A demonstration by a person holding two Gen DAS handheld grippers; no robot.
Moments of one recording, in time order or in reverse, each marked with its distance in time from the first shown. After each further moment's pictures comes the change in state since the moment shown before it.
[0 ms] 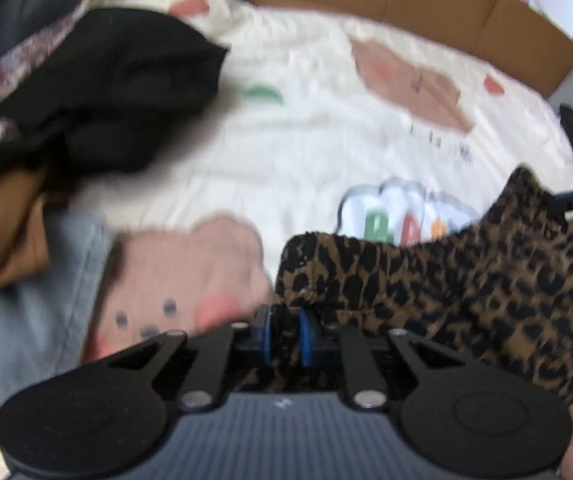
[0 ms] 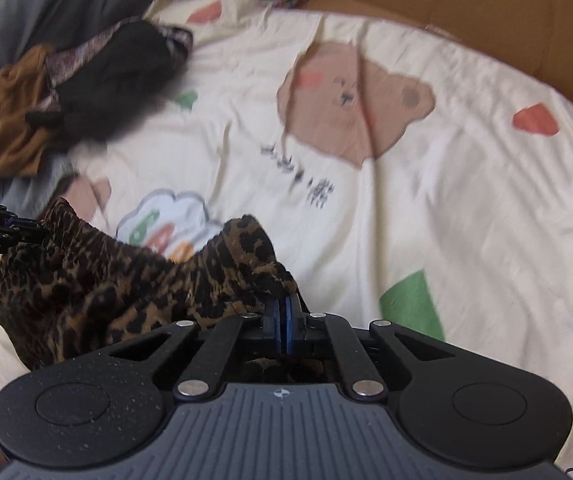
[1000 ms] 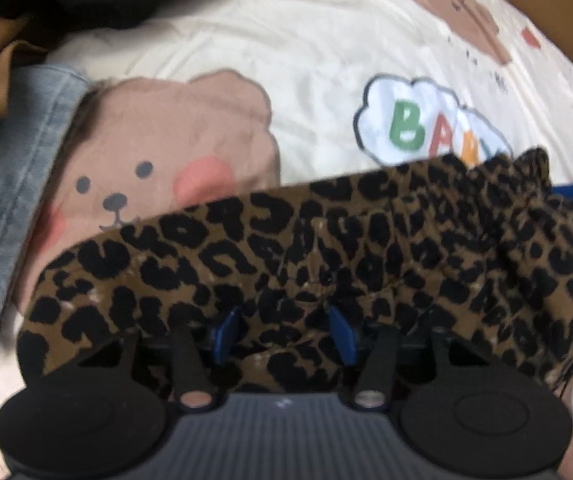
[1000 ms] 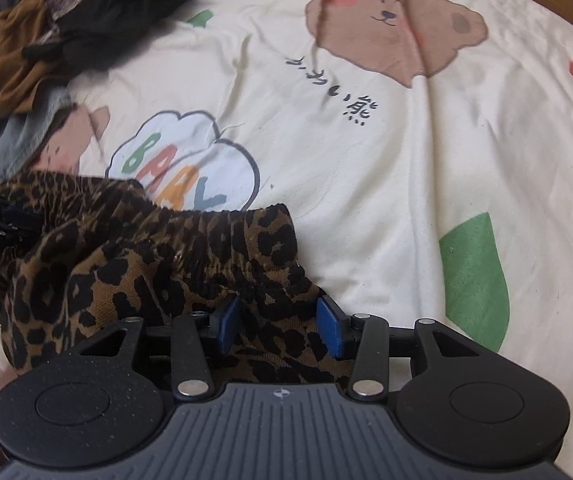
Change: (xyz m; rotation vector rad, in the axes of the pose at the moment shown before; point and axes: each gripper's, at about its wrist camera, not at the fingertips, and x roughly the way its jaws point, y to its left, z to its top) left arm 0.060 0.010 -0.046 -0.103 0.297 -0.049; right arm 0.059 0.011 -0.023 -0.059 0.182 0.053
